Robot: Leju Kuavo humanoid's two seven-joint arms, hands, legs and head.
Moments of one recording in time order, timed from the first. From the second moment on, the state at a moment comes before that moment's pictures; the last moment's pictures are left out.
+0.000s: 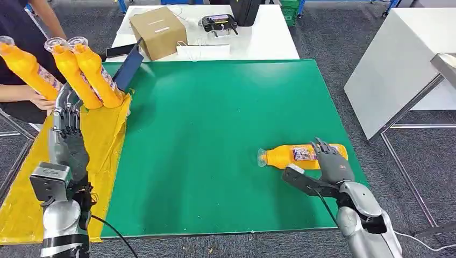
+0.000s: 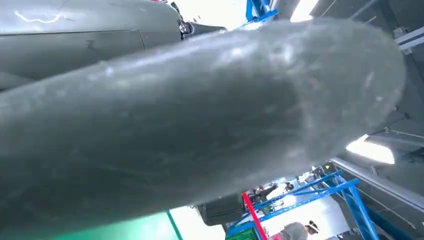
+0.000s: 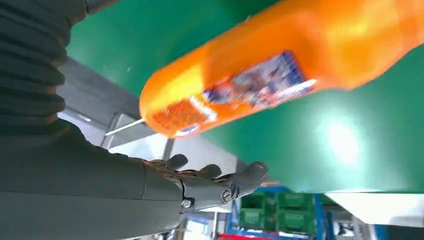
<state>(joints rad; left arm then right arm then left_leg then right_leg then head) -0.15 -0.15 0.12 -1.73 -0.44 0.01 -0.47 -0.08 -0.23 0.09 -1.55 1.04 0.22 0.14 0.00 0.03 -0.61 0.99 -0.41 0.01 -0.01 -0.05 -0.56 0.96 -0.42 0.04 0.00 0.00</state>
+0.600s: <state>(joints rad) -0.15 -0.15 0.17 -1.75 -0.35 0.00 -0.50 -0.15 -0.29 0.03 -1.46 1.02 0.27 0.10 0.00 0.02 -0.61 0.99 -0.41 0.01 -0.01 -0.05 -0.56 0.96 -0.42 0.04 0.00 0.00</state>
